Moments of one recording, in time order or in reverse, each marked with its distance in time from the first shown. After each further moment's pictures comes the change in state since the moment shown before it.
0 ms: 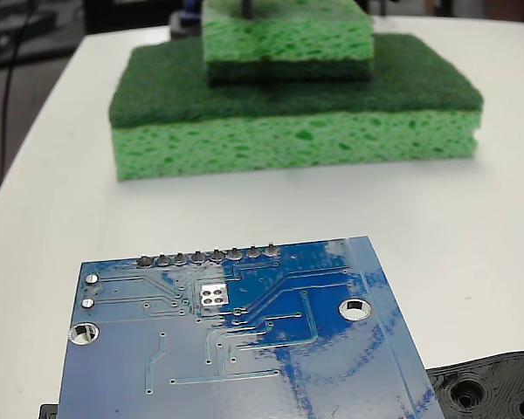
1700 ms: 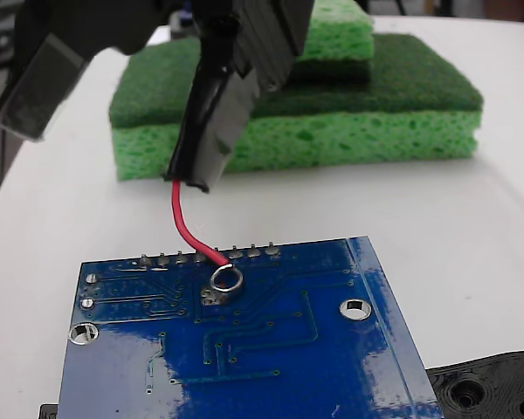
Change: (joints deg) arm -10.1 -68.9 -44.5 -5.0 38.4 20.8
